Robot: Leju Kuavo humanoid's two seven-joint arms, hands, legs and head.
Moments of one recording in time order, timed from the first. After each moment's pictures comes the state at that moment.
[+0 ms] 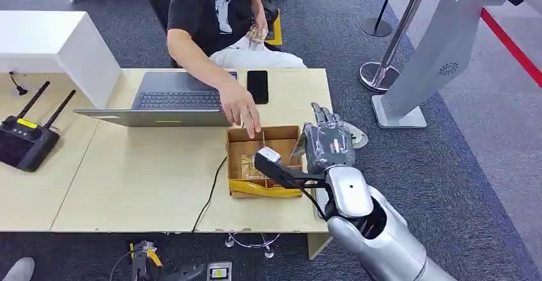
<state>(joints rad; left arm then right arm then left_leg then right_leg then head) -0.17 0.03 -0.80 -0.55 1.17 -0.11 -0.46 -0.46 -0.18 0.75 -1.50 1.02 0.32 0.60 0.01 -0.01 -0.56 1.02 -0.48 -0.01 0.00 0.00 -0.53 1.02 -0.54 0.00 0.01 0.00</state>
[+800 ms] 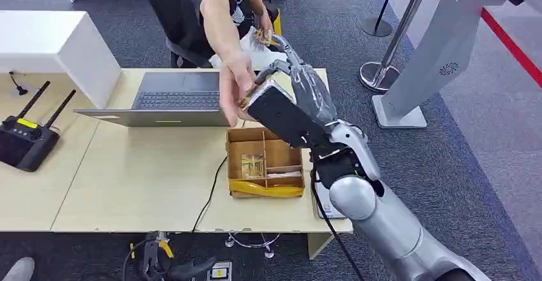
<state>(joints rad) -0.23 -0.02 -0.80 -0.50 1.09 -0.13 -0.45 -0.66 -0.06 0.73 -1.47 0.34 -0.07 0.26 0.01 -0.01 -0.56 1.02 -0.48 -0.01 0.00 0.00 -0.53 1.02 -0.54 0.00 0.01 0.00</state>
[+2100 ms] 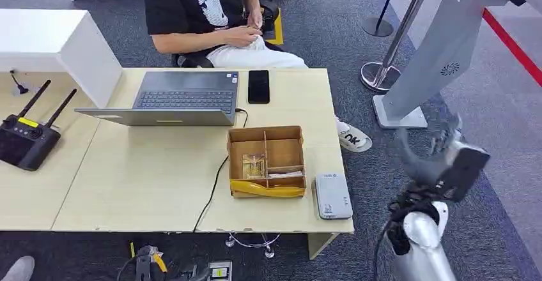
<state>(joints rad) -0.15 0.00 -0.79 -0.49 1.15 -0.15 -0.54 -0.11 -0.12 0.07 -1.34 -0.37 -0.56 -0.42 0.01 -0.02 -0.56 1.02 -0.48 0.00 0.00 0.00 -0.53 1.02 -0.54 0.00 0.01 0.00</state>
